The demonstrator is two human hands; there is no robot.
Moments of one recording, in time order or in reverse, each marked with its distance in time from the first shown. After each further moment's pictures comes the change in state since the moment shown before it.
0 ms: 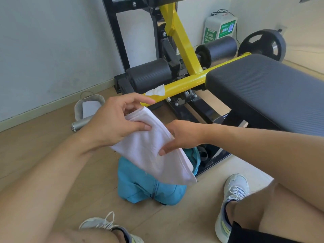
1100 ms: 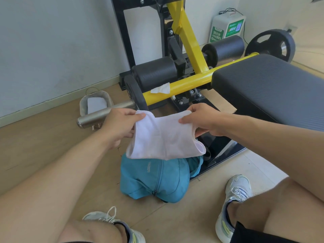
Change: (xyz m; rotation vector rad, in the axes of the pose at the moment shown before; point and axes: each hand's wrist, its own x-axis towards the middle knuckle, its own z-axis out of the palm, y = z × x) left_hand 0.013 -0.055 0.025 -0.315 0.239 -0.633; right_hand -0.010 0.010 -0.025 0.655 0.337 0.507
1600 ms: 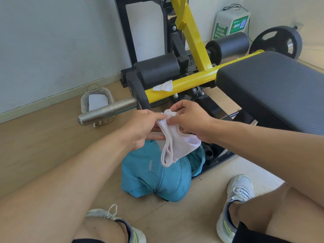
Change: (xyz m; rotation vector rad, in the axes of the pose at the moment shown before) left_hand -0.018 0.018 0.042 -0.239 -0.183 -0.150; right_hand -0.007 -0.012 0.041 0.095 0.060 -0.198
